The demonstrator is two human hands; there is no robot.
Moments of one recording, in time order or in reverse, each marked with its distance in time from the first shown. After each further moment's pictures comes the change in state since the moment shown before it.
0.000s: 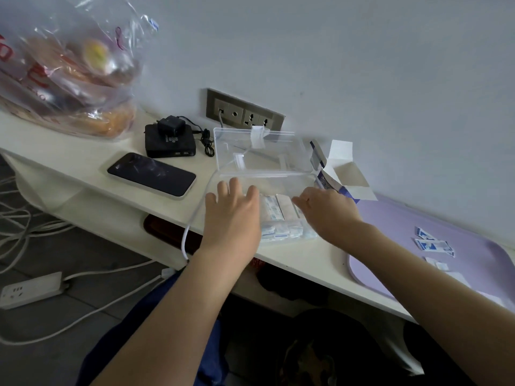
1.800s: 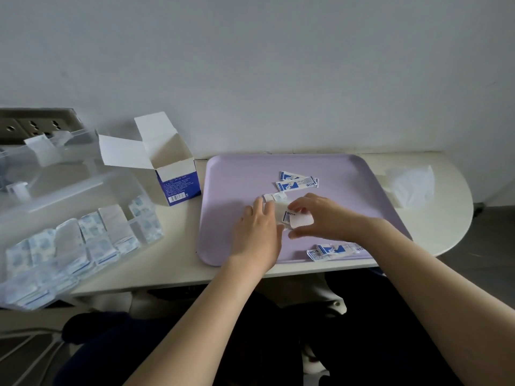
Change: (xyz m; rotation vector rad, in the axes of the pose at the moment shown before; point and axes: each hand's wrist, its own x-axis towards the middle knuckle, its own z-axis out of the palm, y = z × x) left_hand 0.007 0.277 0.113 -0.255 -0.318 0.433; right_hand -0.112 0.267 0.072 0.520 -0.186 0.174
